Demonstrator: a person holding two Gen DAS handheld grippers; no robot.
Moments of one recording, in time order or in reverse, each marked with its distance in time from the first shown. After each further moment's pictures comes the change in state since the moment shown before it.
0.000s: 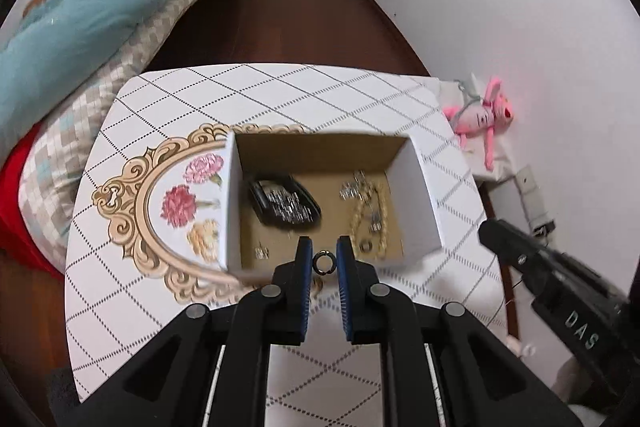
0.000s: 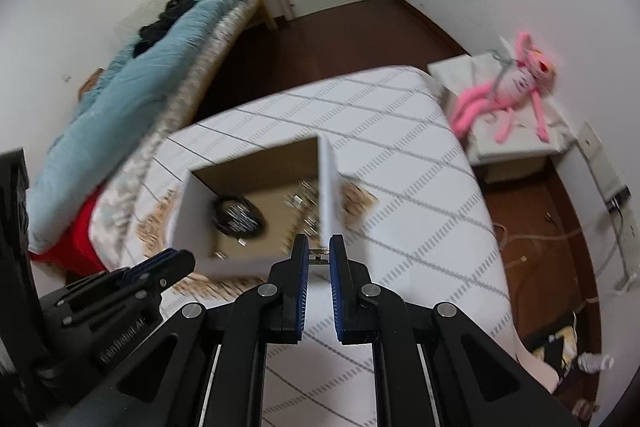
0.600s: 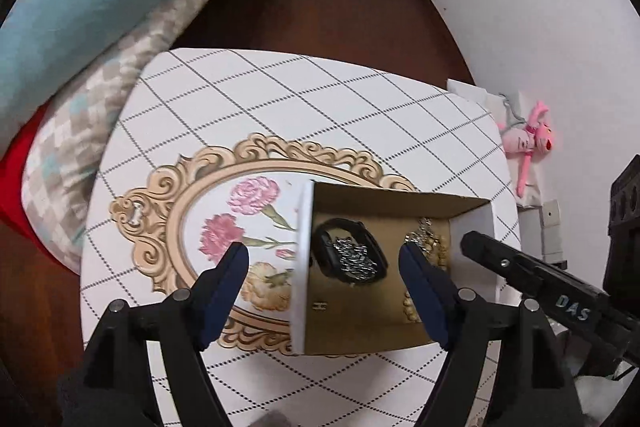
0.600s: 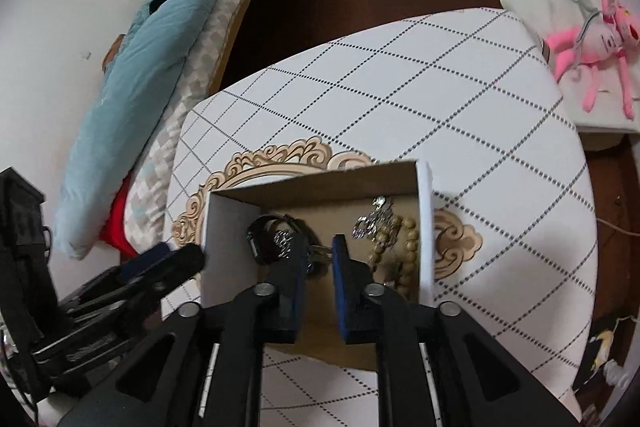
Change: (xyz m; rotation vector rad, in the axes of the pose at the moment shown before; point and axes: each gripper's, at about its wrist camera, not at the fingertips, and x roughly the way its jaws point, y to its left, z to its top) left arm 0.031 0.057 0.051 -0.131 0.101 0.072; right arm 0.116 0.017 0.075 0.045 0.307 0.188
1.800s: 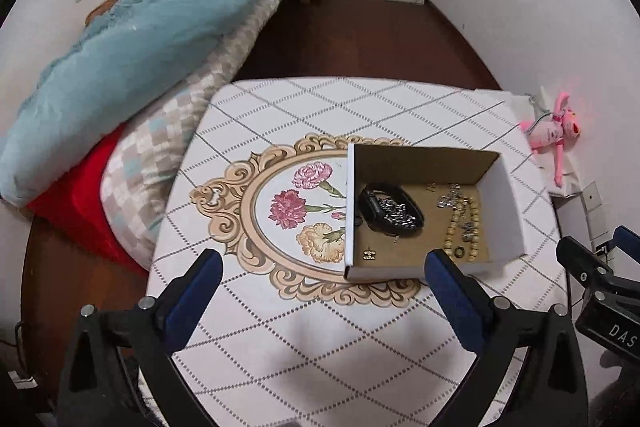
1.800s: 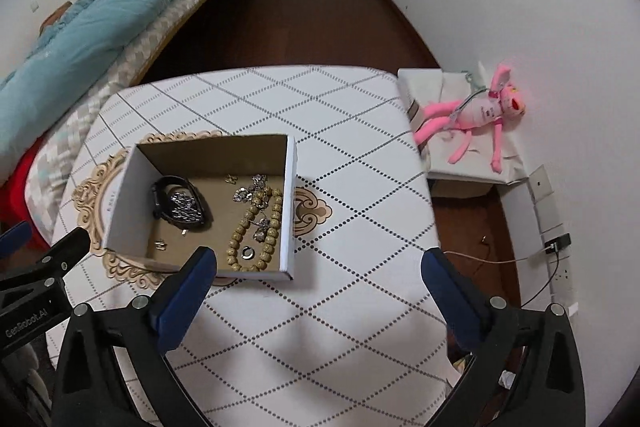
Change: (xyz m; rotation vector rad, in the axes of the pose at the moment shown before) left arm -0.064 -0.012 -0.077 0.091 -0.186 0.208; right arm -0.080 0.022 -0.084 -0.164 -0.215 -0.496
